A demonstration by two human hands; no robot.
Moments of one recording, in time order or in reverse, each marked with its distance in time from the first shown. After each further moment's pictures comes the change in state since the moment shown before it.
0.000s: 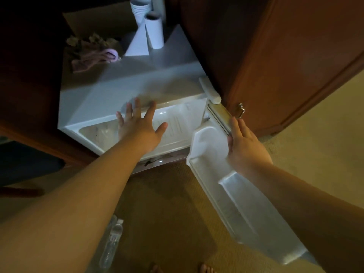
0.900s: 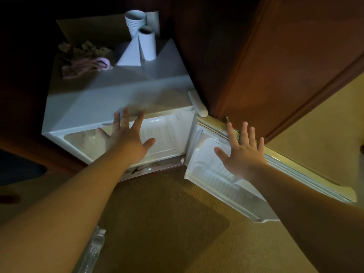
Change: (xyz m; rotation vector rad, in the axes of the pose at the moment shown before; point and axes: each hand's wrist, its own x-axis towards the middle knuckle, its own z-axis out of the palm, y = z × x) left_hand -0.007 0.003 -0.005 -0.071 -0.018 -0.029; right_hand 0.023 0.032 -0.025 -0.330 -0.118 0.080
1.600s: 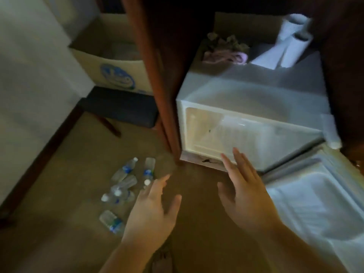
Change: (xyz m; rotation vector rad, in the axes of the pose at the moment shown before) left_hand -0.281 -0.077 0.013 -0.726 0.036 -0.605; right_hand -0.111 -0.191 0.032 0.312 0.105 -0.817
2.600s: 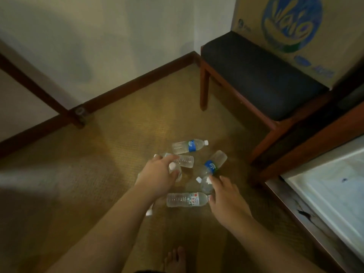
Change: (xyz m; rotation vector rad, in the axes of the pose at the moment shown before) left_hand 0.130 -0.326 0.062 0.009 0.215 -0.499; right_hand 0.139 -0.090 0.371 -0.243 -0.655 -0.384
